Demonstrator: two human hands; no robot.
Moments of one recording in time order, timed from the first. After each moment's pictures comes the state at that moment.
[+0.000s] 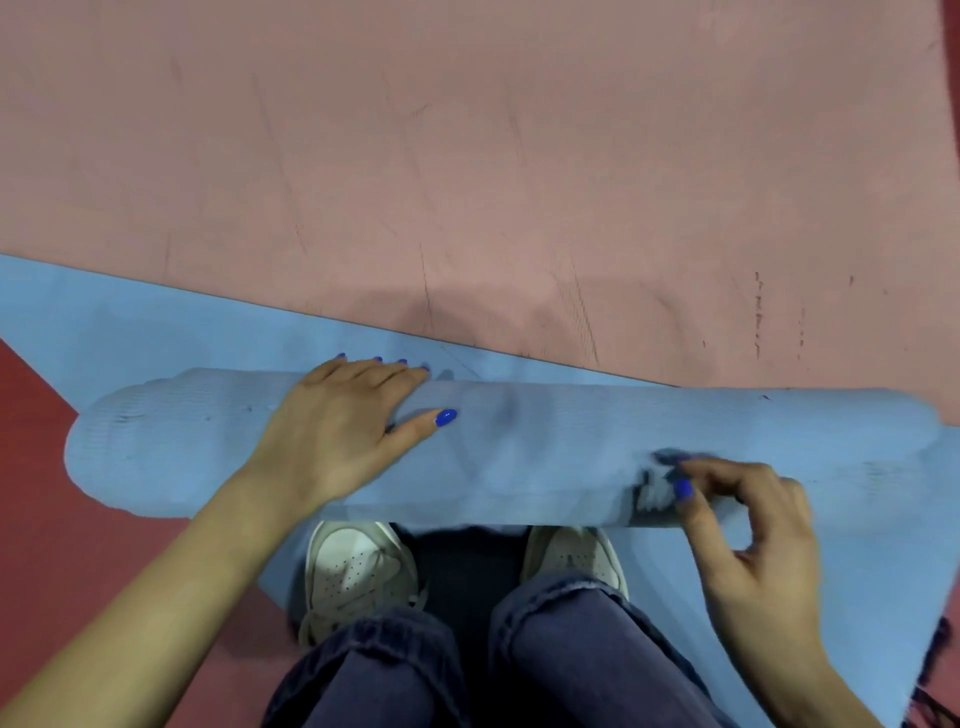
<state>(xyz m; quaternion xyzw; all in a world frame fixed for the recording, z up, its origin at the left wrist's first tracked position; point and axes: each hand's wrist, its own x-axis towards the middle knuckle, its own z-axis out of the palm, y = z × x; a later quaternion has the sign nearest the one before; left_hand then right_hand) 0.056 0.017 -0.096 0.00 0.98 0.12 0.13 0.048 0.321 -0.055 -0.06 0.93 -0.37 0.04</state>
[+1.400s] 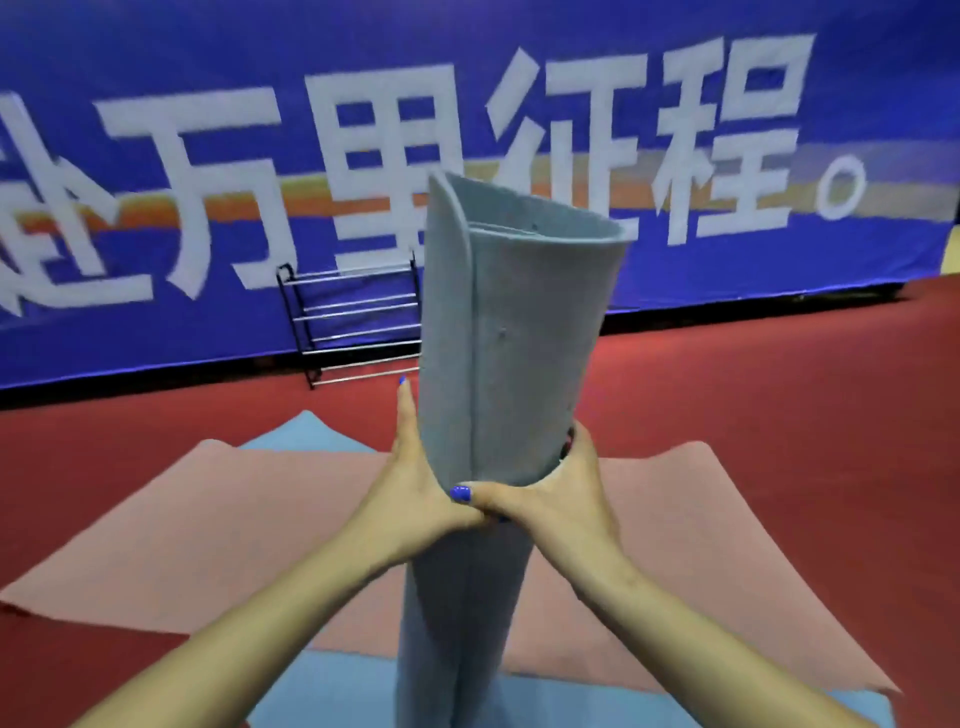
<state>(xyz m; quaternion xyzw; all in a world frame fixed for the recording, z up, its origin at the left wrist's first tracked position) 0.114 0.084 0.296 0.04 0.87 0.47 -0.17 0.085 0.235 0.287 -0.12 0.75 -0.65 -0.06</state>
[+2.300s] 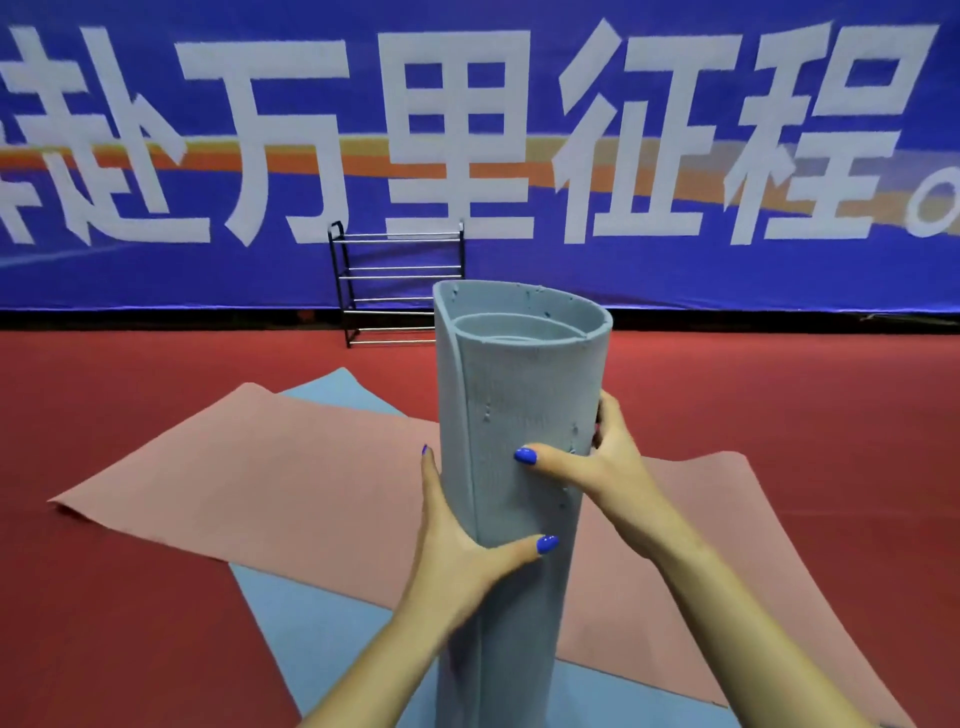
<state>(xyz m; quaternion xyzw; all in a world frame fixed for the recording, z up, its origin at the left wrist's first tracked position) 0.140 0.100 0.223 -0.09 0.75 0.61 -0.24 0.058 0.235 0.294 -0.28 0.66 -0.69 0.08</state>
